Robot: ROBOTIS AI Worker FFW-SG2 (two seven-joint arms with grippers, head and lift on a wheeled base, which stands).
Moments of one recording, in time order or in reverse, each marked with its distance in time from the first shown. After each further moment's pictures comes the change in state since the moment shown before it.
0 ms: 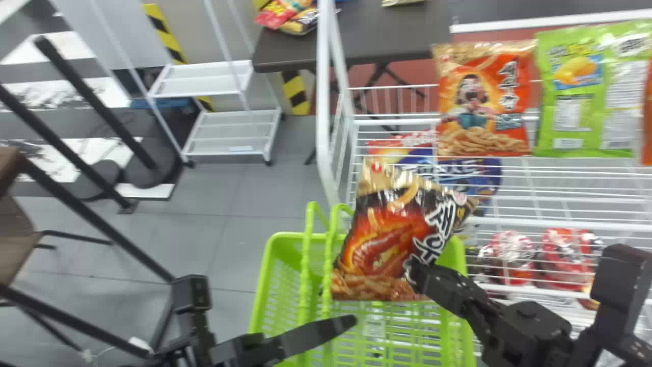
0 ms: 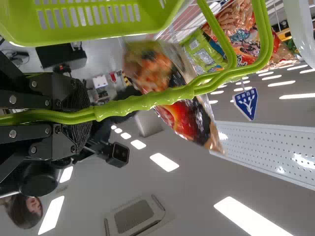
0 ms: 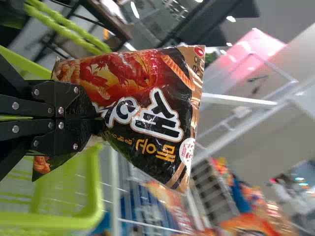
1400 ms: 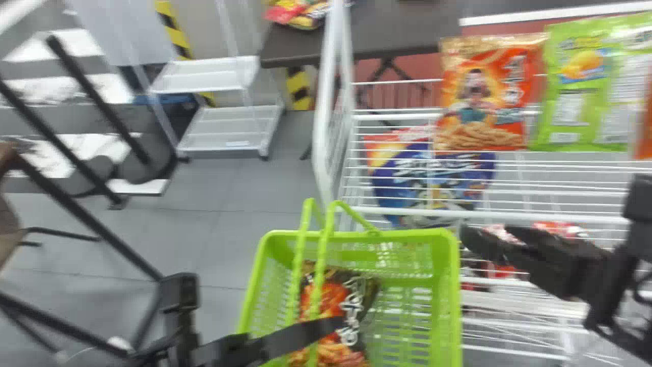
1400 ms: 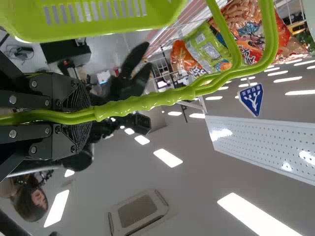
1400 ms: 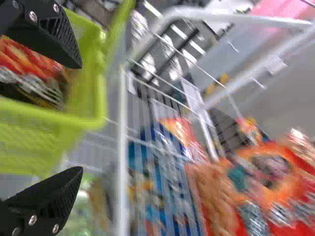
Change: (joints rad) left arm 0.014 0.007 -0.014 -0.012 0.005 0.003 -0.014; right arm -0.306 -0.015 -0.236 0.167 0.045 0.133 -0.009
